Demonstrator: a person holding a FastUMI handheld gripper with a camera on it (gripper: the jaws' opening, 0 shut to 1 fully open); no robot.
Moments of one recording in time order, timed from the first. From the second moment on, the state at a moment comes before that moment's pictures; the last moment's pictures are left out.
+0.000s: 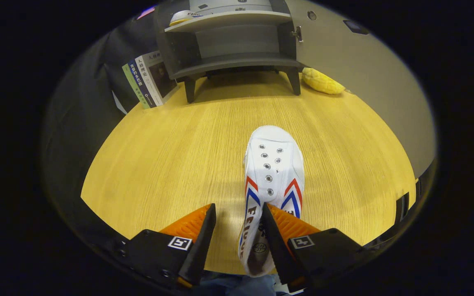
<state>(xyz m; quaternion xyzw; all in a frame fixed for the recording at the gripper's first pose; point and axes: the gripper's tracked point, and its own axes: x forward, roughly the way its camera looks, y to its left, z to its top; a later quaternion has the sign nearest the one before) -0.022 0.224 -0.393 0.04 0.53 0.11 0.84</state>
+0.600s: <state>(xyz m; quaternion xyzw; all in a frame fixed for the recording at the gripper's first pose) -0.010 0.217 -0.389 0.03 0.51 0.10 0.86</state>
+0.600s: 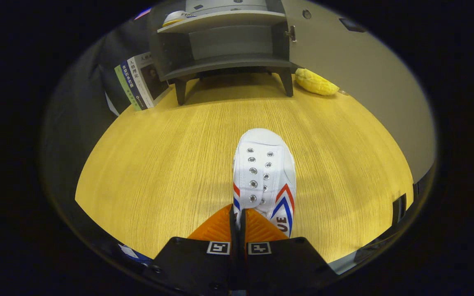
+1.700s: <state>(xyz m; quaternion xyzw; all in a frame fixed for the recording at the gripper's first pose) 0.083 0.242 -0.220 0.07 0.35 0.11 0.93</state>
